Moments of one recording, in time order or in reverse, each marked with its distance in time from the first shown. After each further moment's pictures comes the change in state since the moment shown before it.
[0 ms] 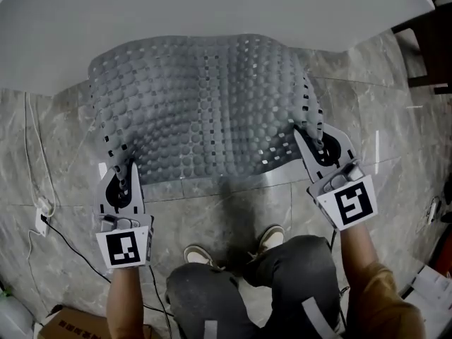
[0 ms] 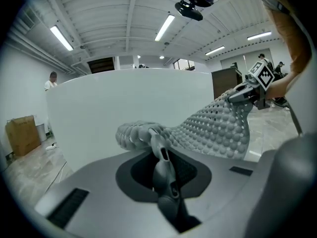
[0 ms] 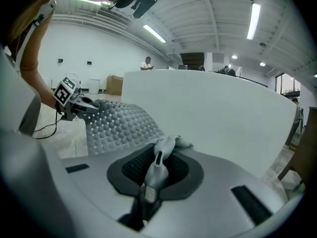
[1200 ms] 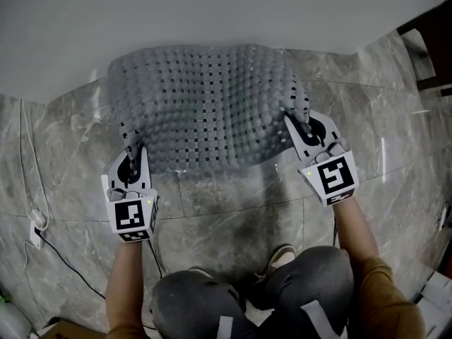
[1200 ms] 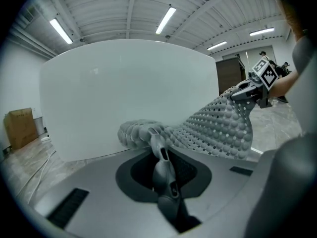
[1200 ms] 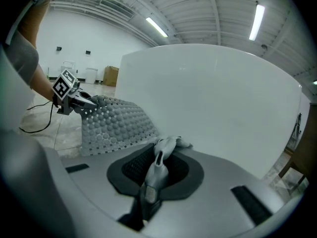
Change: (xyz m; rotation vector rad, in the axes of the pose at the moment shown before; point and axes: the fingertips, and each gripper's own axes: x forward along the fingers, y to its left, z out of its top) left arm 0.082 -0.014 -0.093 -0.001 -0.001 -0.001; right arm 0.063 -0.010 -0.095 -0.063 0.012 -0.077
